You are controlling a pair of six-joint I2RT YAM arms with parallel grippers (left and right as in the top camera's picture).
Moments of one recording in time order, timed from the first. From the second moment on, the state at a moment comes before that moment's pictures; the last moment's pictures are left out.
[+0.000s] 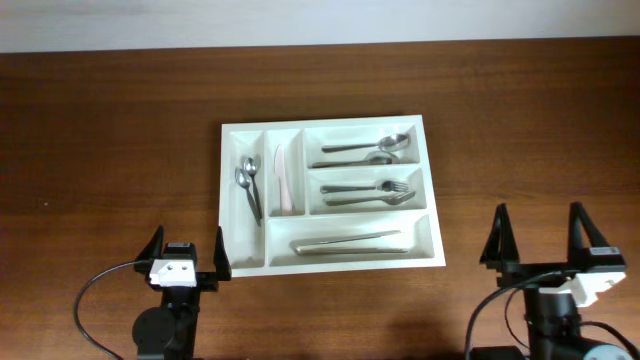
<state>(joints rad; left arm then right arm) -0.02 0.01 0.01 -0.08 -0.01 0.05 0.01 0.11 0.51 -0.16 0.00 0.07</state>
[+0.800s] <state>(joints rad) -0.02 0.01 0.01 -0.08 0.00 0.05 0.01 0.02 0.11 0.13 0.00 0.07</state>
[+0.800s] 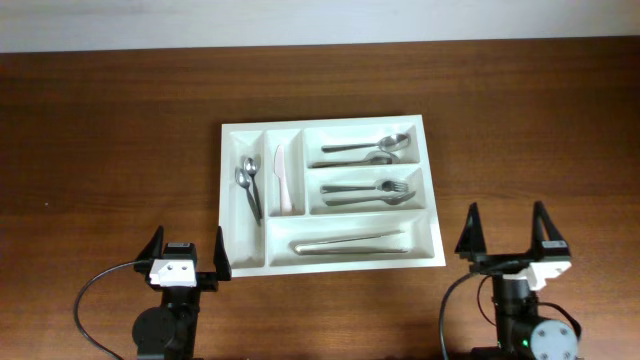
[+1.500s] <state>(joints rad) -0.02 0.01 0.01 -0.08 0.00 0.05 0.01 0.02 0.01 -0.02 0.00 0.07</state>
